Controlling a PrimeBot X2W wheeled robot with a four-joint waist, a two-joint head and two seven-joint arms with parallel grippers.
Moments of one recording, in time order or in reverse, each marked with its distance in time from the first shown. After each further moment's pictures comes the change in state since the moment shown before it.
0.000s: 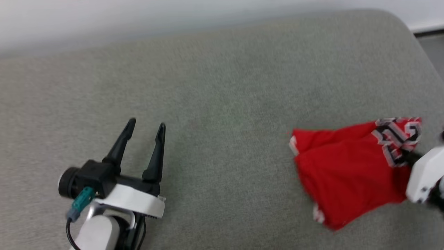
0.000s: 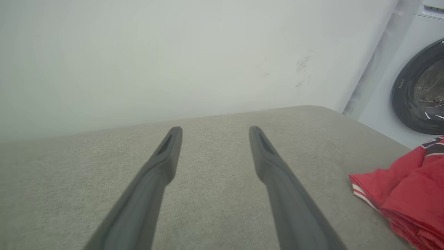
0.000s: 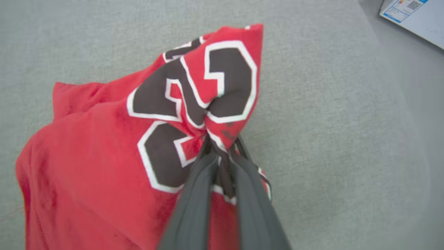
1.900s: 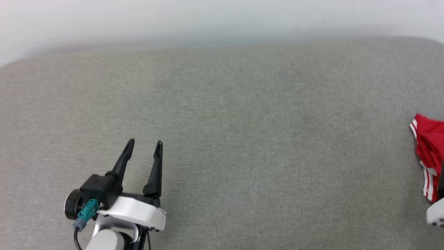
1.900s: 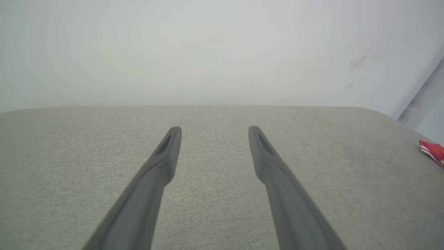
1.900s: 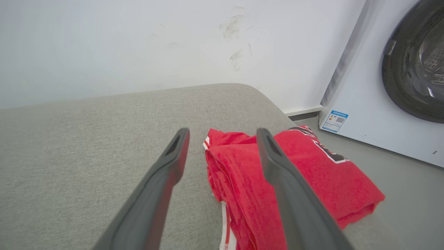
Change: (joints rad) left arm 0.035 -0.036 0.008 0.084 -0.022 0.035 -0.016; right arm 0.088 0.158 -0.290 0.059 -0.276 0.000 -0.745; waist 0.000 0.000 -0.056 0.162
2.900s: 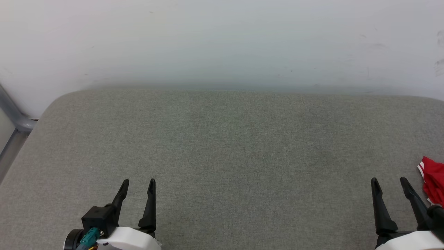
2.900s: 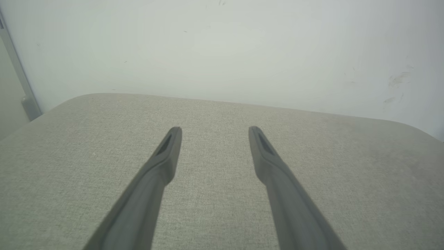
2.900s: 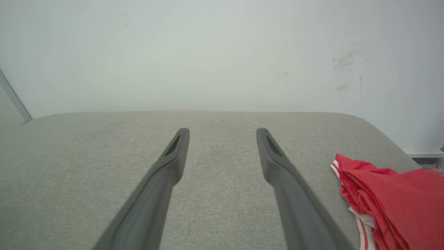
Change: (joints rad) left arm 0.141 -0.023 0.038 0.075 -0.008 0.011 -0.002; right arm 0.312 0.061 0.315 -0.323 0.084 0.000 0.082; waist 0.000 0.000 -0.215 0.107
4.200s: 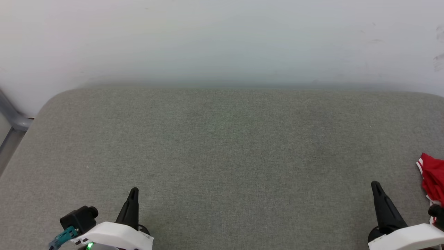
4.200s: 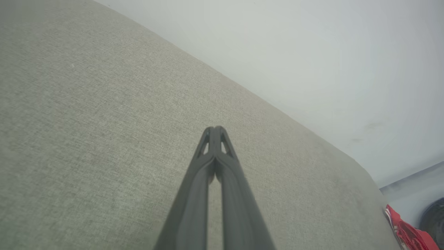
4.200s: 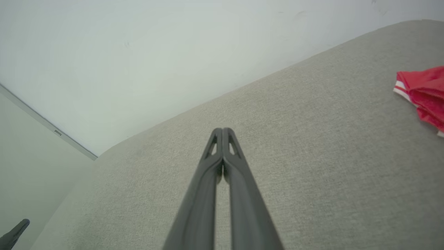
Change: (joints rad) left arm -0.008 -0.070 0.105 0.071 -0.355 -0.071 0.117; right arm -0.061 0.002 0.021 0.163 0.430 0.000 0.039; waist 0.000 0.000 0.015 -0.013
